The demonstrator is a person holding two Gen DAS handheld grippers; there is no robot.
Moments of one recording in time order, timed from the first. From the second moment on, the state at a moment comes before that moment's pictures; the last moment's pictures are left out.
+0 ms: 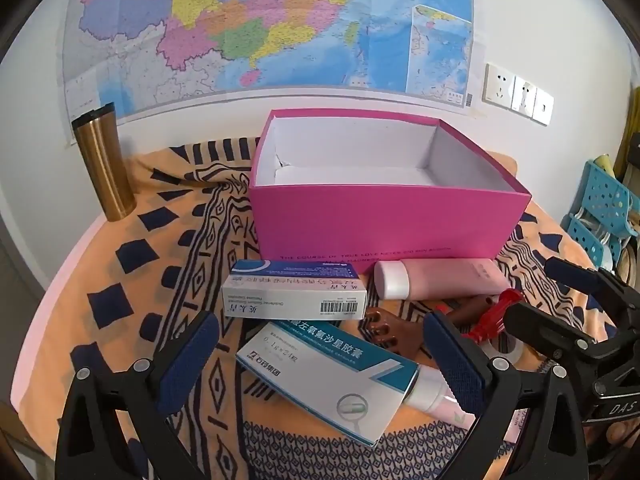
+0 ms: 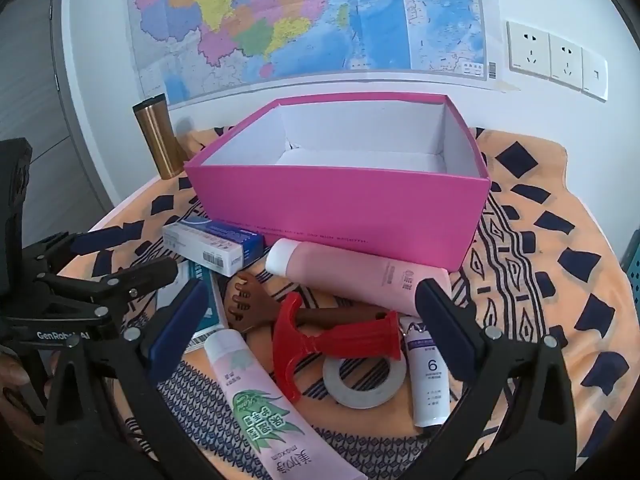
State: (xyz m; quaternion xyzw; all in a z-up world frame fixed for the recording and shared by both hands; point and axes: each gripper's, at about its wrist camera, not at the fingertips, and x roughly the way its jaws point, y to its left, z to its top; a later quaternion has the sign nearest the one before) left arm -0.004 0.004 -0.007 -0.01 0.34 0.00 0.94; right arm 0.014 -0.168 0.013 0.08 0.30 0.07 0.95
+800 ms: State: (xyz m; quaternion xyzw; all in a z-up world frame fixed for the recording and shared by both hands) left arm -0.005 0.003 -0.007 -0.01 0.34 0.00 0.94; right arm 0.017 -0.168 0.007 0.10 0.30 0.08 0.94
